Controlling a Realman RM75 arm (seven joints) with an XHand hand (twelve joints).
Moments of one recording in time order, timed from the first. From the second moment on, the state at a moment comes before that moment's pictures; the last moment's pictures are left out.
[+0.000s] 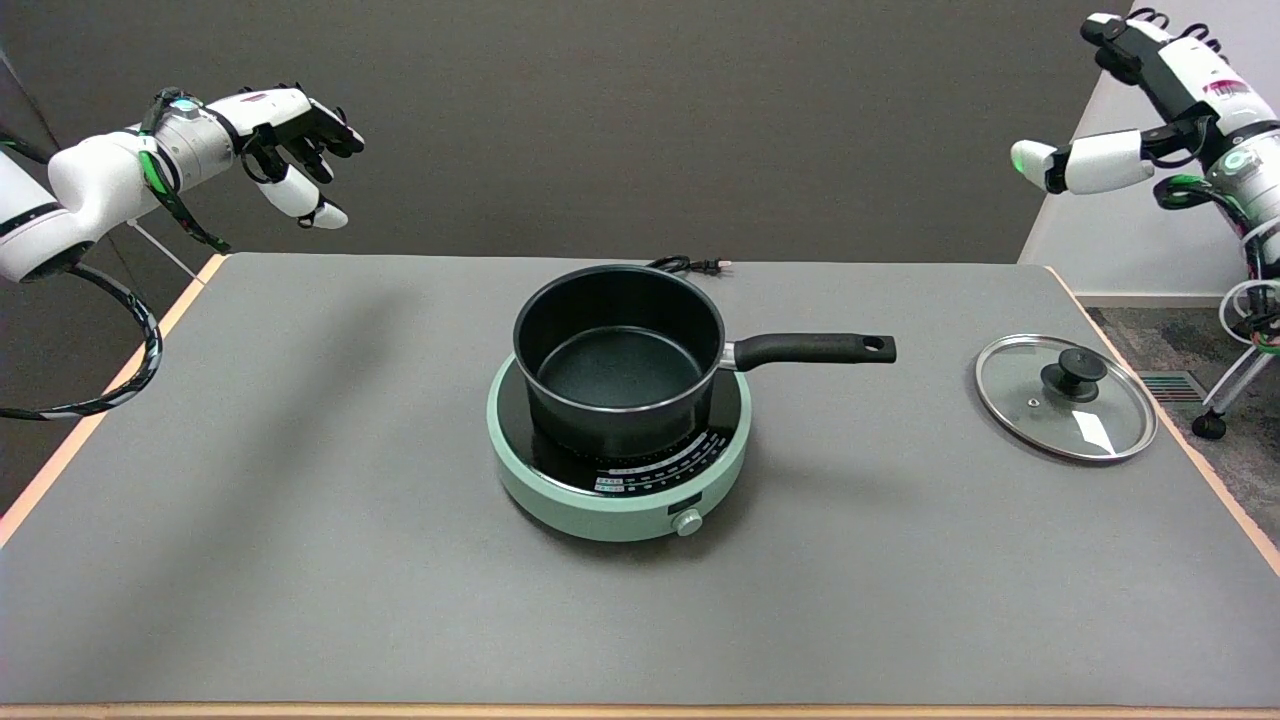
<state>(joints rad) -0.35 -0.62 -1.03 1.81 2.65 0.27 -1.09</state>
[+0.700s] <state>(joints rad) -0.28 -0.61 -1.17 1.83 2.21 0.47 -1.03</state>
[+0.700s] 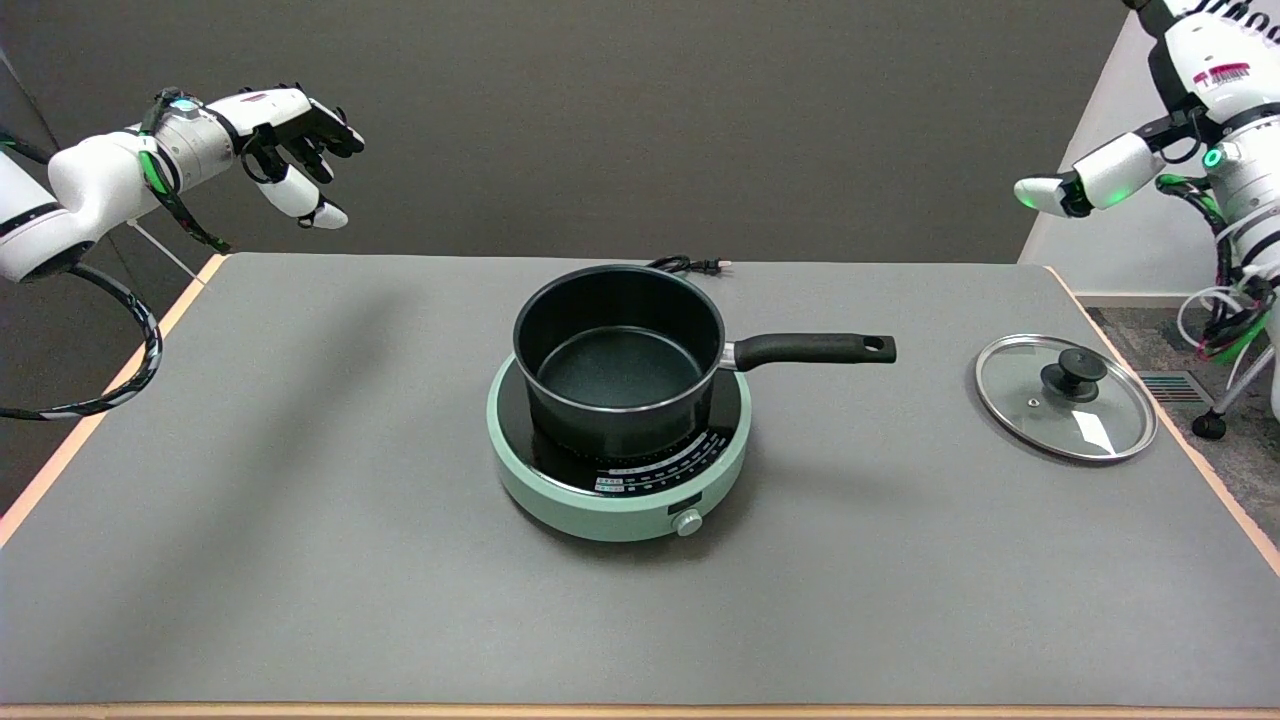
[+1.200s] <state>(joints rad) -0.22 -0.60 -1.32 1.81 1.99 0.56 -0.91</state>
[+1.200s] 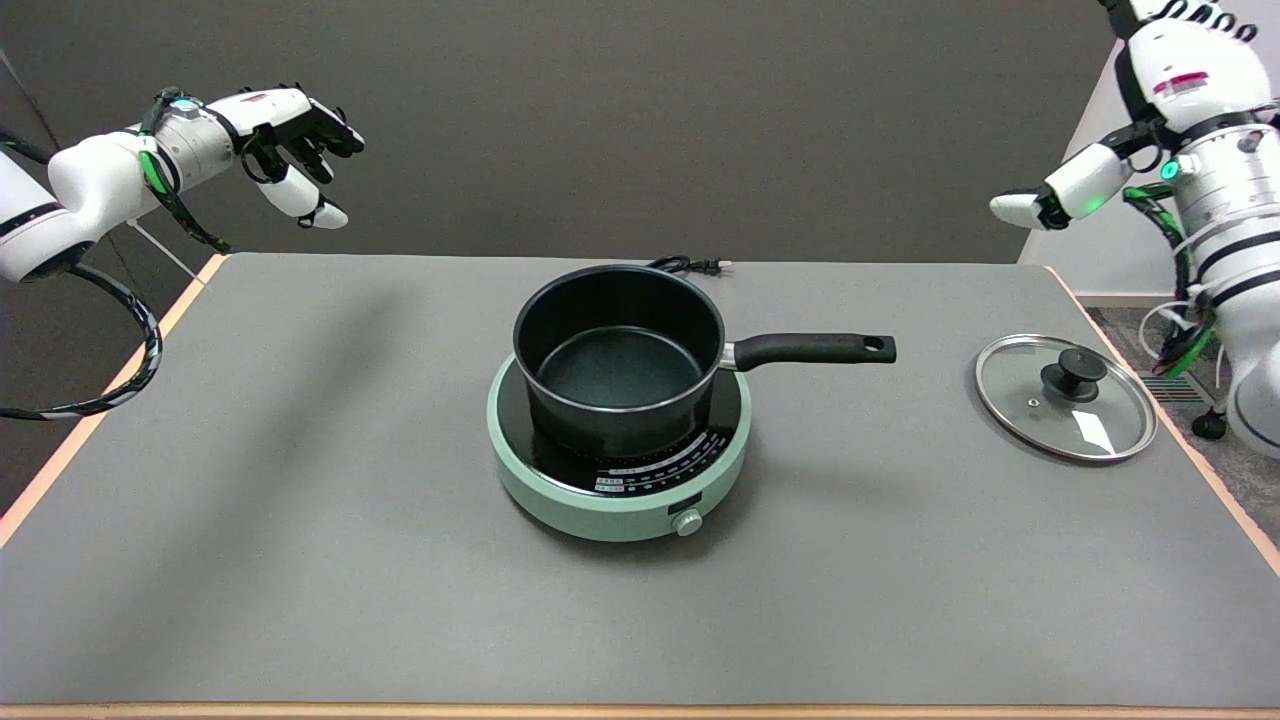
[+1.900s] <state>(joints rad) -0.09 -0.60 -1.60 1.71 1.75 0.71 -0.77</state>
